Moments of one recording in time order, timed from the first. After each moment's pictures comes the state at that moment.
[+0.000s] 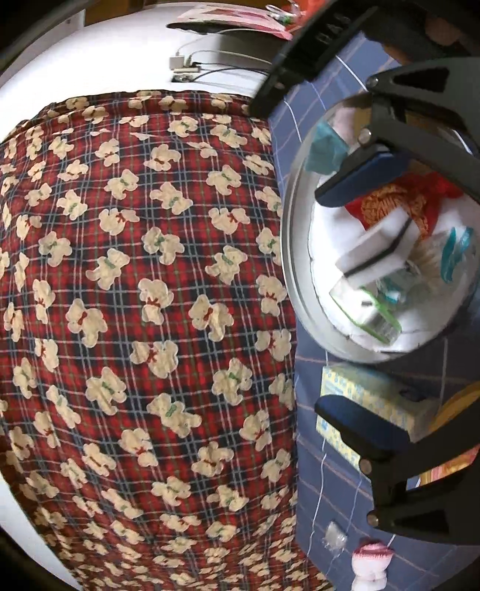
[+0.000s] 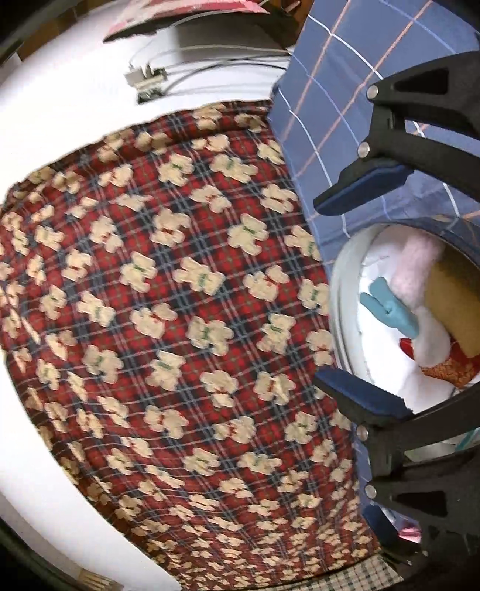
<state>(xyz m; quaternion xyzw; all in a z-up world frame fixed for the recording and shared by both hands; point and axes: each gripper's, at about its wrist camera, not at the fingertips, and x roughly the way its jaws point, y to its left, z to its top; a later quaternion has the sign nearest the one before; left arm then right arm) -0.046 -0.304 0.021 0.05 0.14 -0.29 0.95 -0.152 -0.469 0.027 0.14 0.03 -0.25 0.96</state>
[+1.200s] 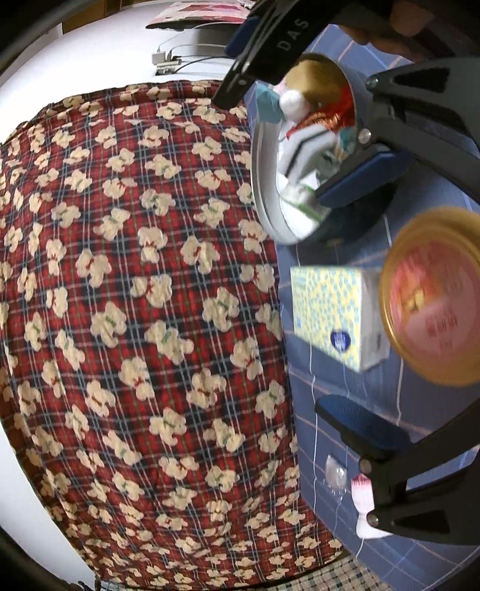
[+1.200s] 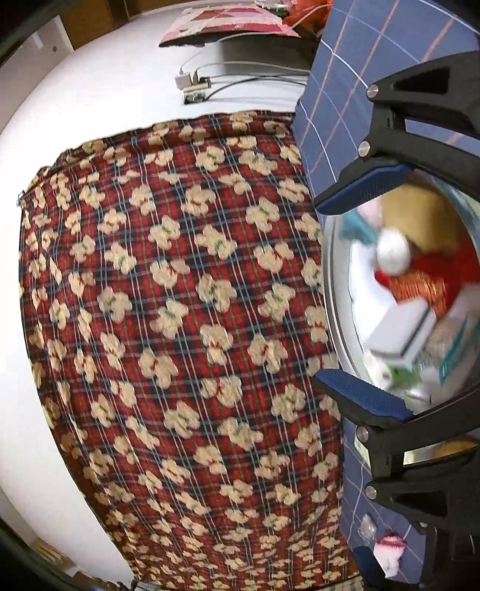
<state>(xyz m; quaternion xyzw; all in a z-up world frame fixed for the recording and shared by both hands) -0.041 -0.188 0.006 0.08 0.12 -0.26 0.95 -0.132 -0.349 0.024 0.06 0.03 -0.28 0.96</state>
